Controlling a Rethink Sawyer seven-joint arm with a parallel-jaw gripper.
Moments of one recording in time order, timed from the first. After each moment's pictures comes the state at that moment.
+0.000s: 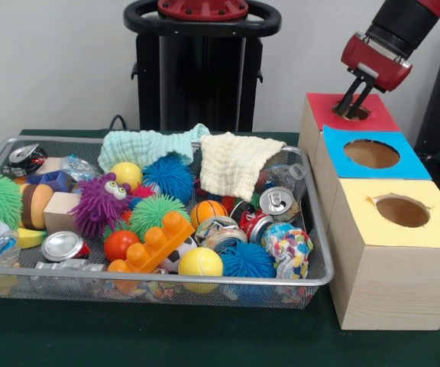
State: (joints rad) arm 0.88 -0.33 -0.76 1.77 0.45 0.42 2.39
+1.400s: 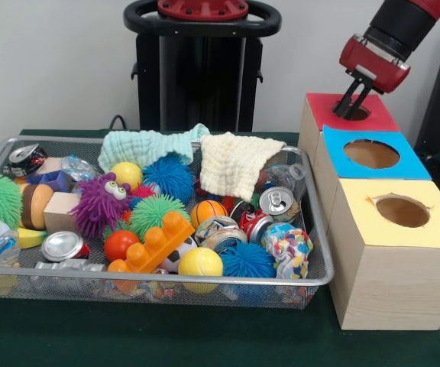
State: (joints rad) arm 0.87 -0.33 -0.75 1.77 0.46 0.42 2.39
